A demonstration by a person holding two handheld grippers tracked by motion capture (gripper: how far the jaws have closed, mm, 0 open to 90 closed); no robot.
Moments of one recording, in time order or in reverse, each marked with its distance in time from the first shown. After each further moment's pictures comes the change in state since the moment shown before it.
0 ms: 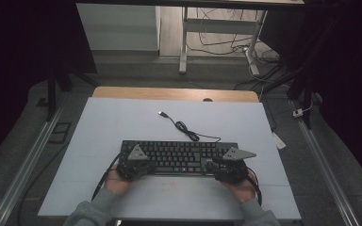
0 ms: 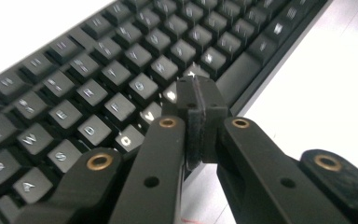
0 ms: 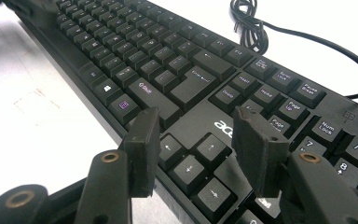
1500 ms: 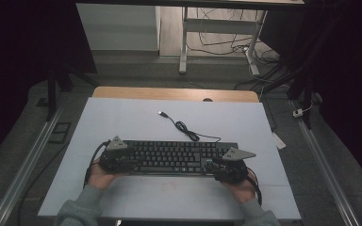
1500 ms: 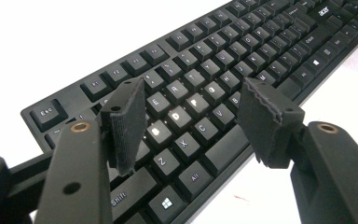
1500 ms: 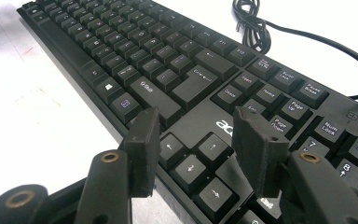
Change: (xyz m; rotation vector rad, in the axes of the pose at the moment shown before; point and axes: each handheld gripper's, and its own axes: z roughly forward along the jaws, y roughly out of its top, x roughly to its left) left arm 0.034 -0.006 -0.034 -0.062 0.077 -0.127; right arm 0.000 0.000 0.000 0.006 0.002 -0.010
